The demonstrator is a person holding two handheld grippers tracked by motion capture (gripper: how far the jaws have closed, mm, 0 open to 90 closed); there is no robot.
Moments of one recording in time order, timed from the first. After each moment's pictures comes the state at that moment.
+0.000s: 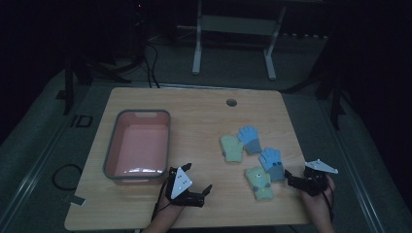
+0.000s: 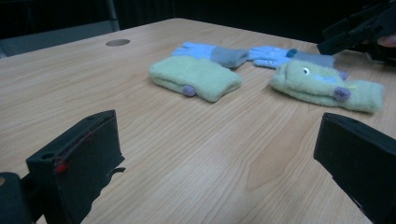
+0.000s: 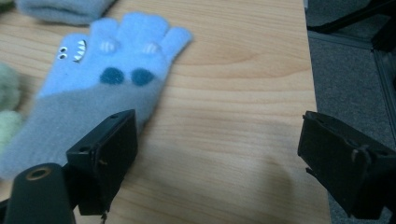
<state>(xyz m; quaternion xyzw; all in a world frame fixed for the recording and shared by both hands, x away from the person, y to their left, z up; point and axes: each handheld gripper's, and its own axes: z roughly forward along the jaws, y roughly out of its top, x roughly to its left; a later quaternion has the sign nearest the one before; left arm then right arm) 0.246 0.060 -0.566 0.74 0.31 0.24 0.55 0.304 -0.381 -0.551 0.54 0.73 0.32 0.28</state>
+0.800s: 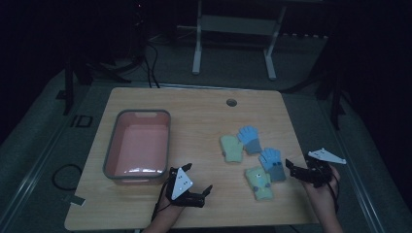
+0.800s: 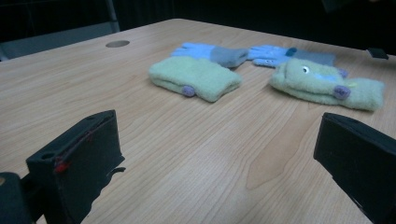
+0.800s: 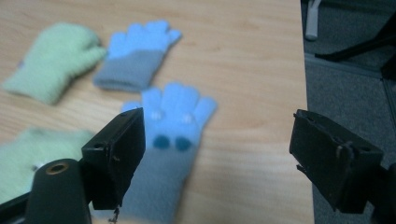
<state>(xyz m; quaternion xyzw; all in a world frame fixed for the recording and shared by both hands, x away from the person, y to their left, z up) 0.245 0.059 -0.566 0.74 0.31 0.24 0.54 0.306 -0.366 -0.490 0.51 0.73 0.36 0.28</state>
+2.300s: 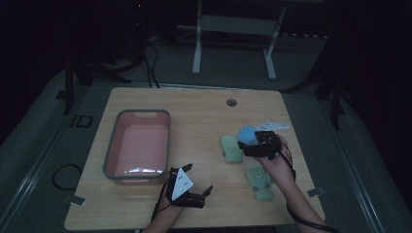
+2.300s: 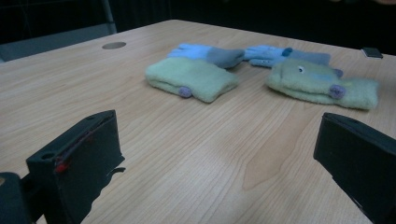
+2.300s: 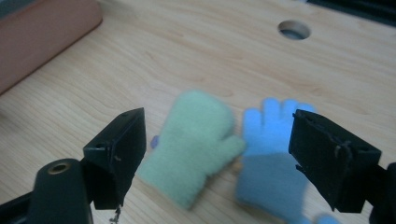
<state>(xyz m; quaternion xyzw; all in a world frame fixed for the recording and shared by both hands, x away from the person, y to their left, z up) 0.245 0.059 -0.566 0.74 0.30 0.24 0.55 0.375 -0.223 -0.470 0.41 0.81 0.37 0.19</state>
